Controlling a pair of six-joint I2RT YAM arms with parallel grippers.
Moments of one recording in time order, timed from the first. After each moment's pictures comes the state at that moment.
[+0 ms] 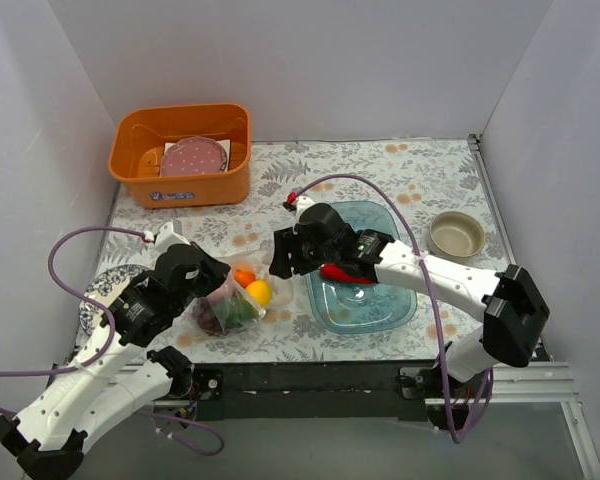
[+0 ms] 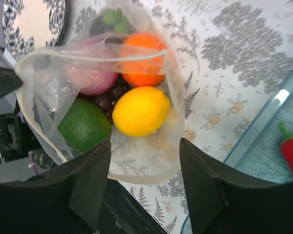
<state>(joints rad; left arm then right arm) -0.65 0.66 0.80 -0.75 -0.35 -1.03 0.99 1.52 1.17 -0.30 -0.11 0.55</state>
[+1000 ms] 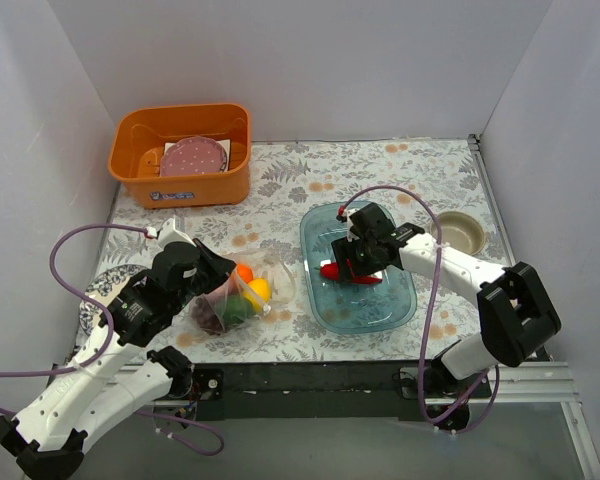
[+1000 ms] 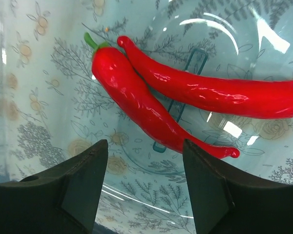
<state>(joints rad) -0.65 0.66 0.82 -0.71 -0.28 -1.02 0.64 1.46 0.95 -0.53 -0.11 0.23</state>
